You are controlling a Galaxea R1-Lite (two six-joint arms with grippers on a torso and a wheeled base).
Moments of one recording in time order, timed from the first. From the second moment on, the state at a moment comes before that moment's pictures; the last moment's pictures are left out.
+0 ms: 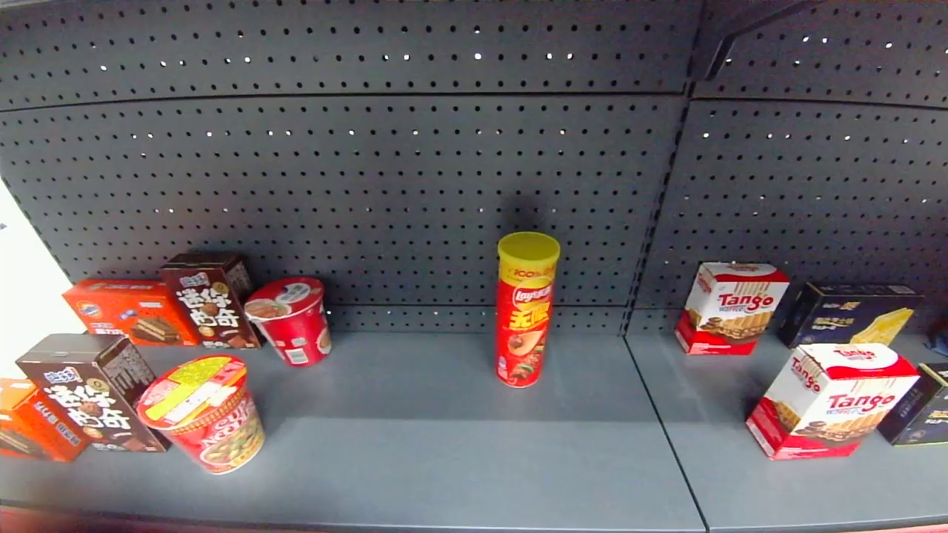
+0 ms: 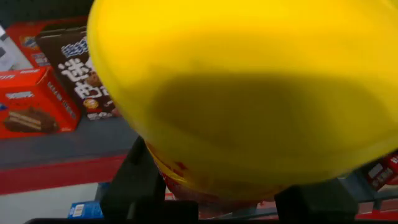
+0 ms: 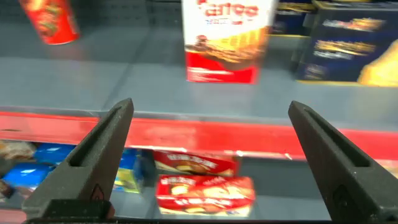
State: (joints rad) left arm -0.05 0.27 -0.24 0.02 -0.06 0.04; right arm 0.00 0.01 0.00 0.00 0.06 -0.01
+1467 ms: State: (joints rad) left arm -0.02 0.22 -0.40 0.31 0.05 0.09; right arm 0.16 0.40 -0.33 -0.11 0.28 0.03
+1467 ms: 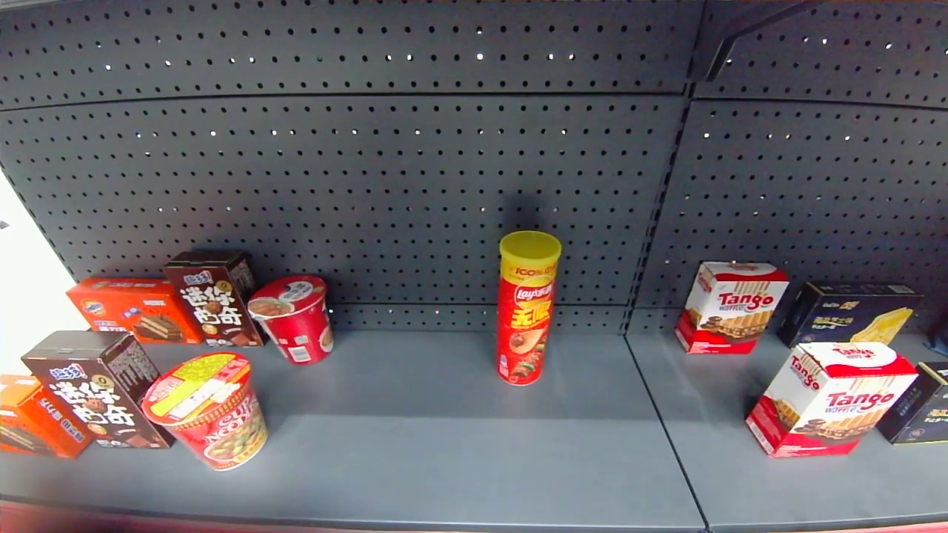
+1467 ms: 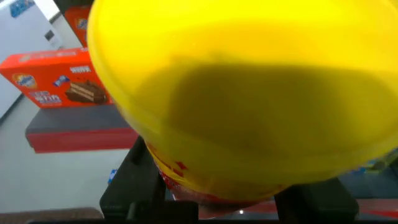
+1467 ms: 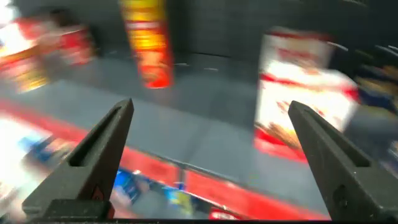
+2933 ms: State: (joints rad) left arm -0.06 0.11 -0.31 0.32 -0.04 0.04; right arm 0.43 1.62 -0.97 -0.44 0.73 -0.25
